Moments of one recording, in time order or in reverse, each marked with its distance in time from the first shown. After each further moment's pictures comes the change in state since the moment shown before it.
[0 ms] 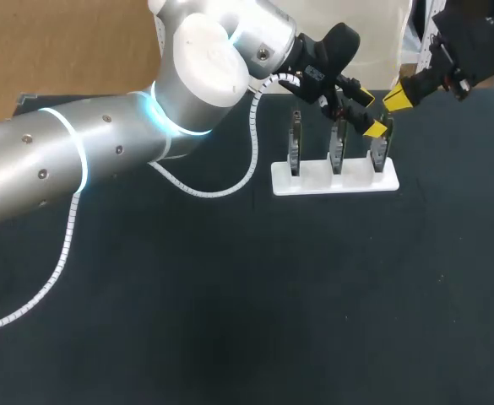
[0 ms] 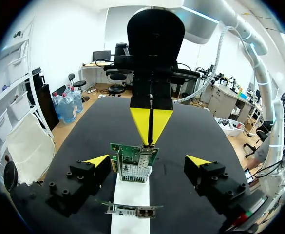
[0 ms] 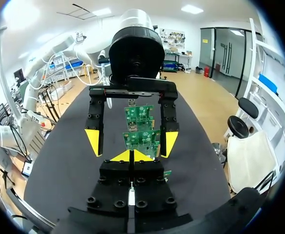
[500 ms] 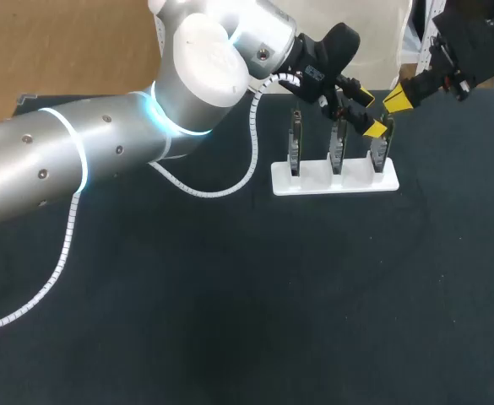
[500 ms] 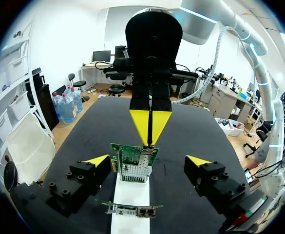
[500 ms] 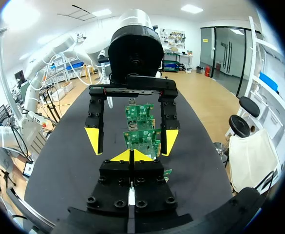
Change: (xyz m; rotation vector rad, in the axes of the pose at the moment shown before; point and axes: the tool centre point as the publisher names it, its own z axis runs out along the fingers) left arm 0.000 0.000 0.000 0.000 0.000 0.000; right arm 0.003 0.000 0.001 -0.011 -0.008 0.010
